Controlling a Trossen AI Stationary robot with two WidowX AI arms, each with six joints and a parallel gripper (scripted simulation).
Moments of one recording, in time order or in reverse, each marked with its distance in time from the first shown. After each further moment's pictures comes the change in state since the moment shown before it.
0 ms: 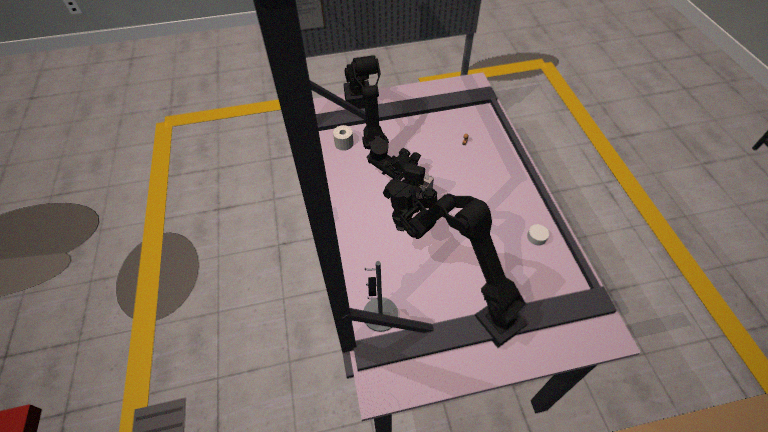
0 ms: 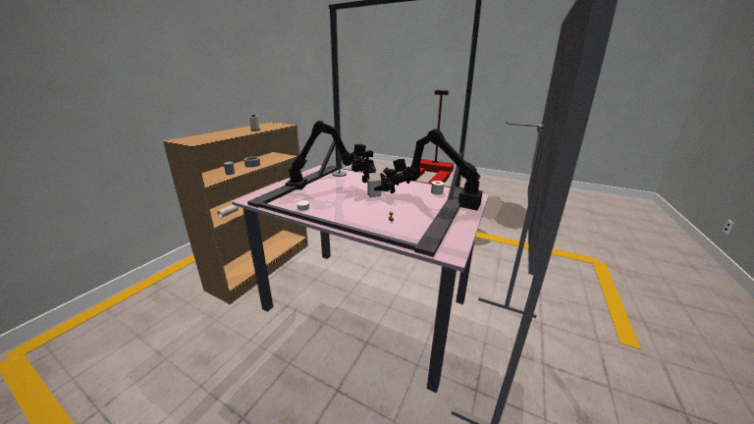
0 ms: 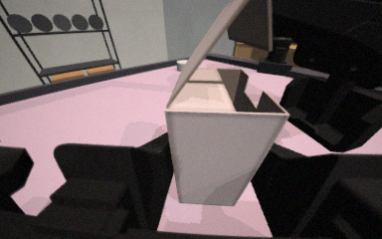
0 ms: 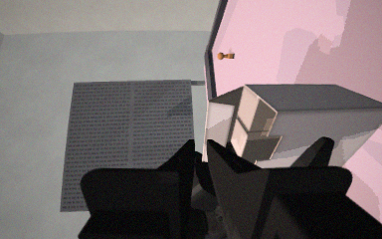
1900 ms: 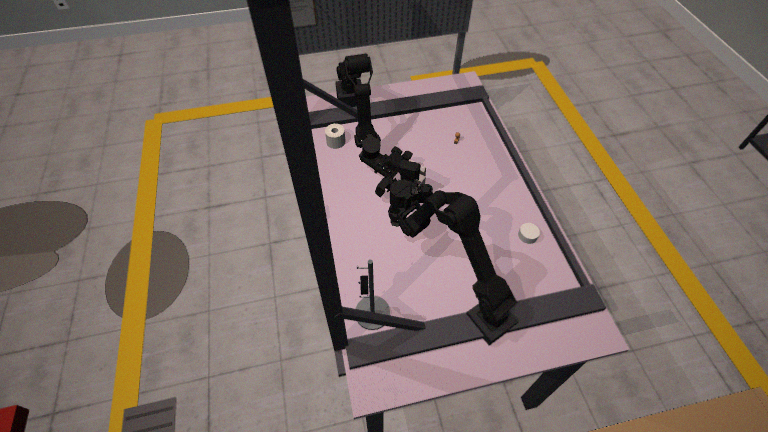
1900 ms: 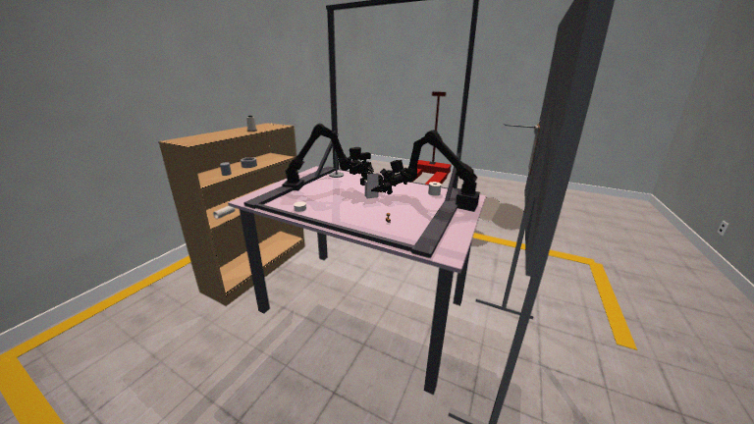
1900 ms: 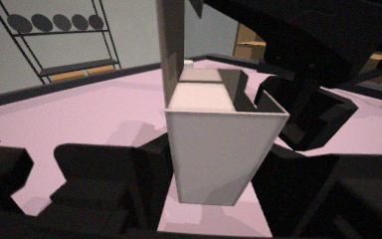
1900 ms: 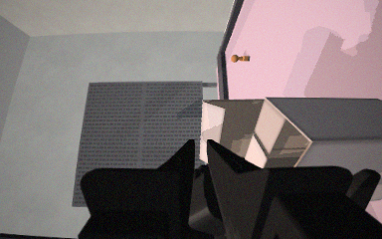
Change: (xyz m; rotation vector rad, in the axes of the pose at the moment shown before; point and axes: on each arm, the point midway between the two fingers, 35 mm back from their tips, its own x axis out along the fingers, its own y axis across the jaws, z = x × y) left arm 0.000 0.000 0.000 0.000 0.000 0.000; right arm 0.019 0.005 0.007 -0.008 -0.002 0.083
